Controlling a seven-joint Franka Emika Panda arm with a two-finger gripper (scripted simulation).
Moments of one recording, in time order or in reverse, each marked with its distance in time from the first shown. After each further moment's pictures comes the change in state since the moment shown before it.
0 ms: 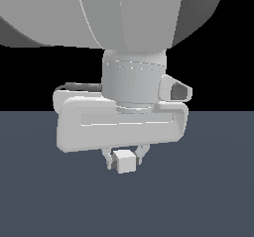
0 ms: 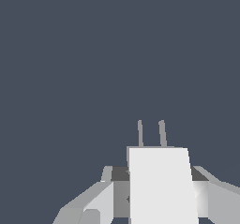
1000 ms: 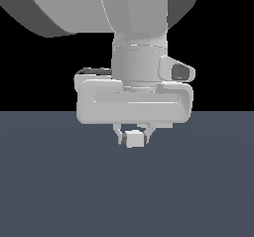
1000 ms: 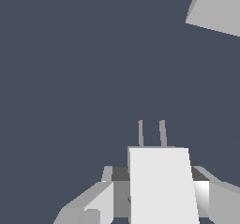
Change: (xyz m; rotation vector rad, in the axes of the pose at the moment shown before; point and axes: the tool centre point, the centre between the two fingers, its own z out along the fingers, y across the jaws) arm 0.030 0.026 -0.025 -0.051 0.005 0.181
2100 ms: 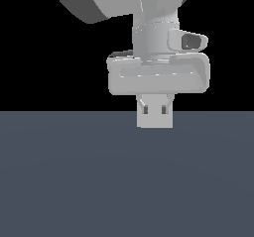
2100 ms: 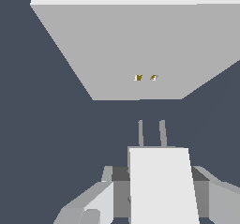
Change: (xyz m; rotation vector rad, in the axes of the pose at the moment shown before) arm 0.048 0.055 -0.045 -0.106 -0.002 0.336
